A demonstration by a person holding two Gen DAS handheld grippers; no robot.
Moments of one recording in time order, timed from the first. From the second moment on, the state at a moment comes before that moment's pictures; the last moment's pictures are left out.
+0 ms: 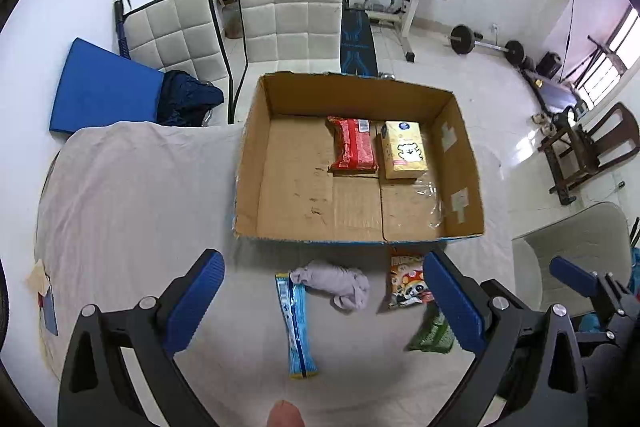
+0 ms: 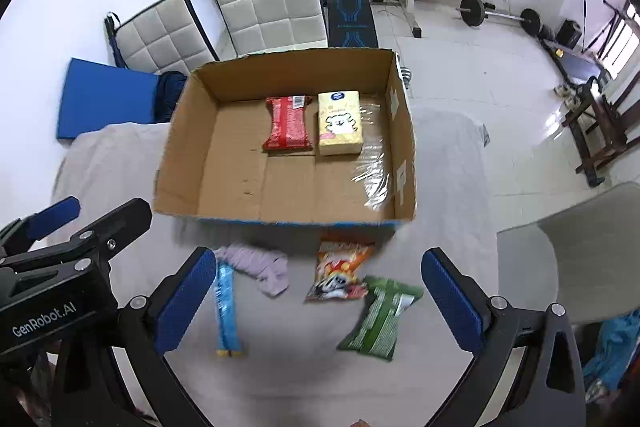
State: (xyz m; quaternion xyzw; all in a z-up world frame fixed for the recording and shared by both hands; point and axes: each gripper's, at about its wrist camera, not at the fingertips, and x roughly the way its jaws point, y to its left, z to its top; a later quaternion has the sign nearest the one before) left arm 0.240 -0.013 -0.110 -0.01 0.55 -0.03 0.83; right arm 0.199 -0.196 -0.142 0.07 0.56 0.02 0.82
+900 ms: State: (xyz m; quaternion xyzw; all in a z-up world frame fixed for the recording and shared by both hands) left arm 0.281 -0.017 -0.373 -0.19 0.72 0.06 0.66; right arm 0.158 -0.279 -0.387 0.23 0.70 -0.09 0.67
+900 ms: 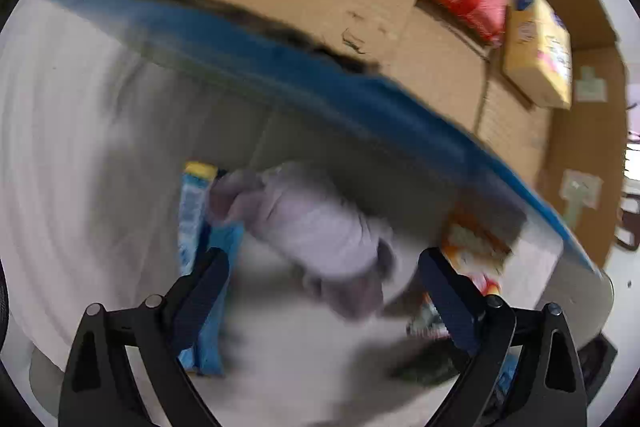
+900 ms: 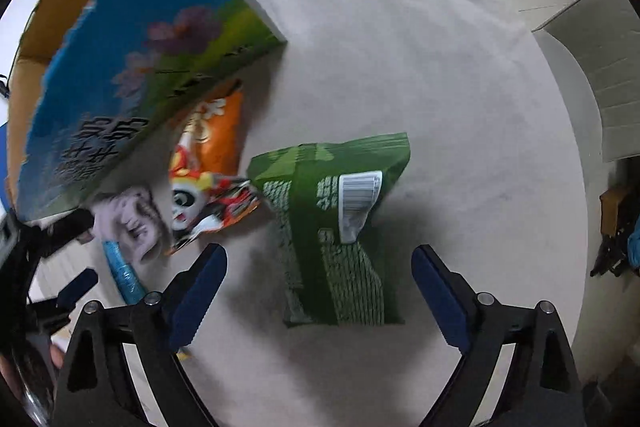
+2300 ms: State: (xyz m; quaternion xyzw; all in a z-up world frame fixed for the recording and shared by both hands) left arm 0.184 -0.060 -0.389 -0.09 0.75 0.00 0.65; right arm 0.119 -0.253 -0.427 0.13 0.79 -0.02 0.60
